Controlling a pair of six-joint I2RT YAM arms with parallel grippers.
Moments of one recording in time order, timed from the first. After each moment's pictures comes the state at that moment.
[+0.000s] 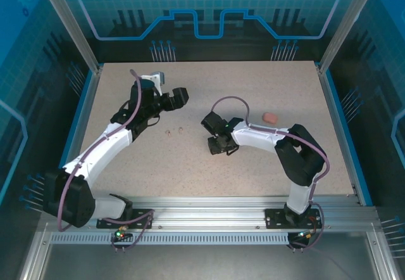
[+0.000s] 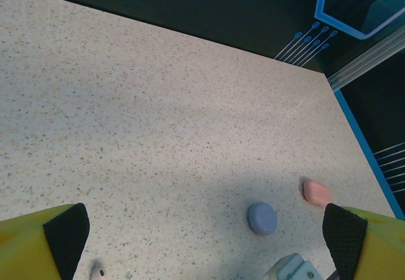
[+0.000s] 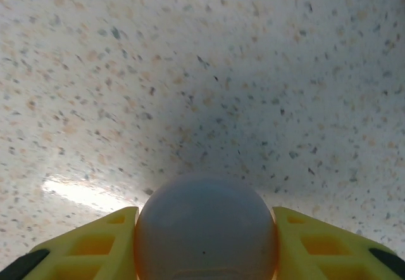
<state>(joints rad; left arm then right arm) -0.32 1.33 1.03 -0.16 0.11 -0.53 0.78 1.82 1.17 -0.64 0.15 0.49</state>
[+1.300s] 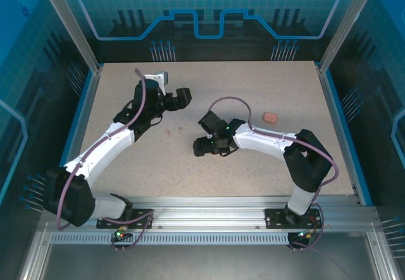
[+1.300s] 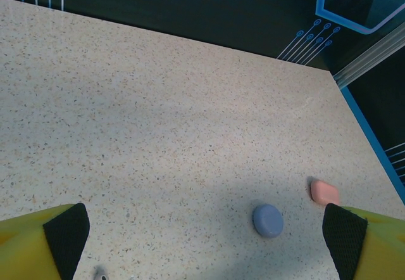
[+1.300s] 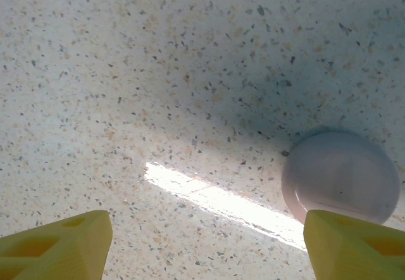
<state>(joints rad) -0.36 1.33 1.04 -0.16 0.06 -0.50 0.83 1.74 1.19 -0.60 -0.05 0.62</state>
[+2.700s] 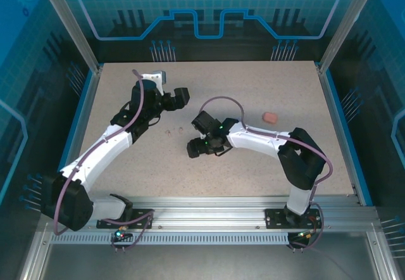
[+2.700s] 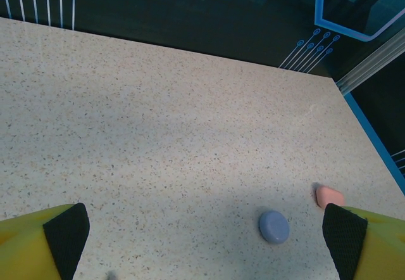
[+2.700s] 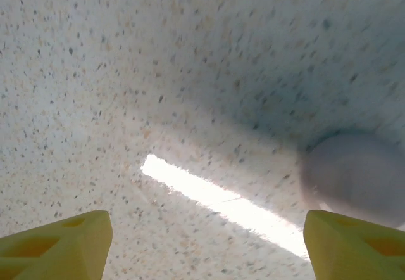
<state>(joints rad) -0.36 1.29 1.04 -0.16 0.03 -0.46 0.85 1.80 1.27 -0.63 -0.07 0.54</state>
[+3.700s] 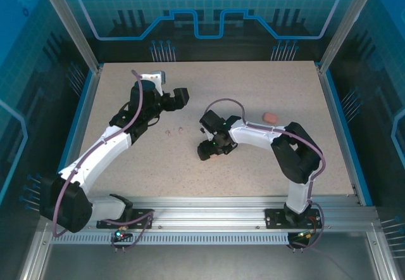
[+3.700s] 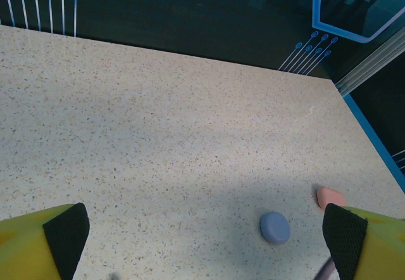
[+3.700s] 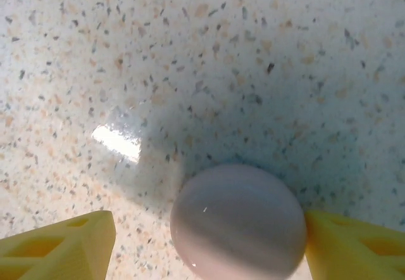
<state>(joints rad) -0.36 1.28 1.03 -0.16 0.03 -0.45 0.78 1.85 1.22 -0.67 -0.11 0.37</state>
